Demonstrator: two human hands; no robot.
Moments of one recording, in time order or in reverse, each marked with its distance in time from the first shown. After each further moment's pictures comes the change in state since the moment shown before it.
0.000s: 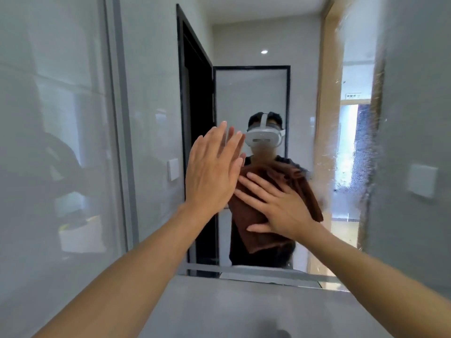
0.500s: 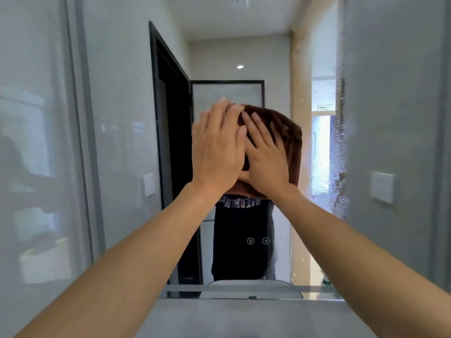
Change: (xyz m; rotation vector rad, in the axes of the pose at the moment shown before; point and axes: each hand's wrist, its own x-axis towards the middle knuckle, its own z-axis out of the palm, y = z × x) left_hand 0.079 0.065 -0.008 -0.185 0.266 0.014; right_hand 0.066 0.076 -0.050 0.023 0.170 0.490
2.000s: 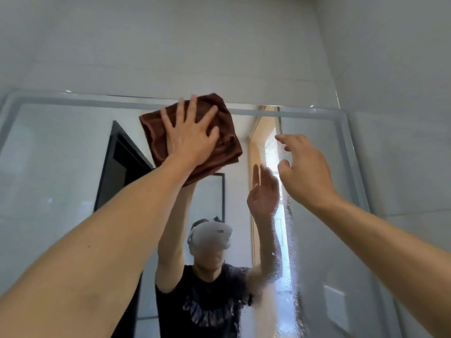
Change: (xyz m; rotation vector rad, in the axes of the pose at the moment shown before) left_hand 0.266 0.011 0.120 0.319 -0.034 -0.066; right_hand 0.104 0.181 -0.171 0.168 0.193 0.337
